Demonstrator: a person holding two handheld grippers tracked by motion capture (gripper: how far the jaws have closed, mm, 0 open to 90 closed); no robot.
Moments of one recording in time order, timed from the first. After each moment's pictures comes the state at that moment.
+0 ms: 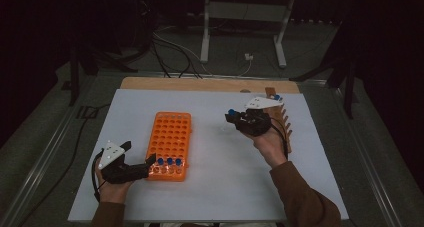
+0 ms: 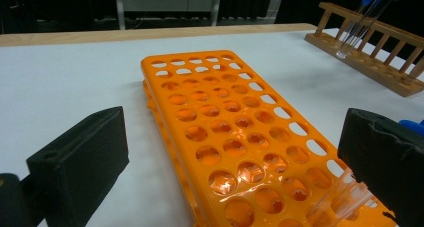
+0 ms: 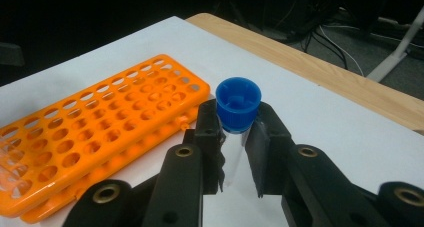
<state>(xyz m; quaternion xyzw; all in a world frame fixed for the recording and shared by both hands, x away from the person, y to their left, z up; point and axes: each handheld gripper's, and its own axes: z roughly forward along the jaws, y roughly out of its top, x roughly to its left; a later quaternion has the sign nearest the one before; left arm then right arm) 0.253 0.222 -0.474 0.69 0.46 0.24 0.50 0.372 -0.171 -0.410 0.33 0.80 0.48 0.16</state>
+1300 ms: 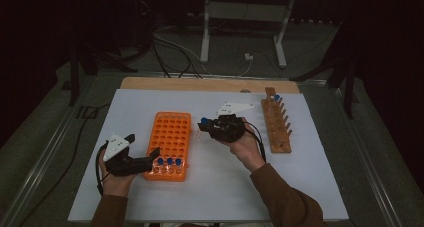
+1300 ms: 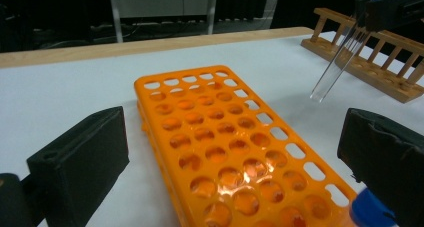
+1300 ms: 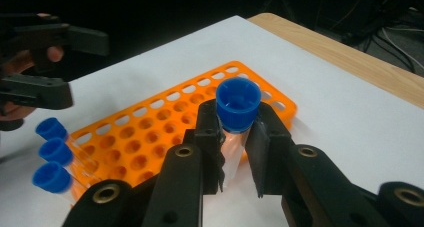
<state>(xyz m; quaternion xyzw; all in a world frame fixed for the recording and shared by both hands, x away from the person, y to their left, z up) 0.271 0.210 -0.458 0.70 0.44 0.24 0.50 0.359 -0.102 -0.413 0.27 0.82 0.50 0.10</state>
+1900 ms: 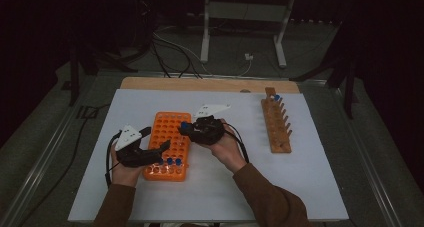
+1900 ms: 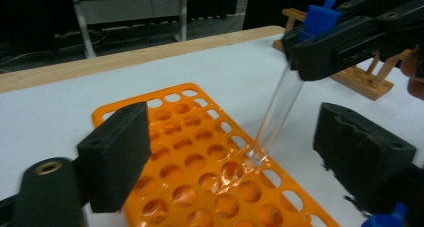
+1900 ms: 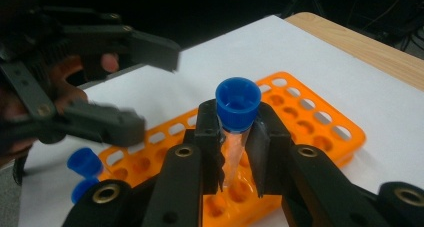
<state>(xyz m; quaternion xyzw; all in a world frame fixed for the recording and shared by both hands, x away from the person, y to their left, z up) 0.293 0.185 -0.447 0.74 0.39 0.22 0.51 0.356 -0.050 -0.415 0.25 0.83 0.50 0.07</state>
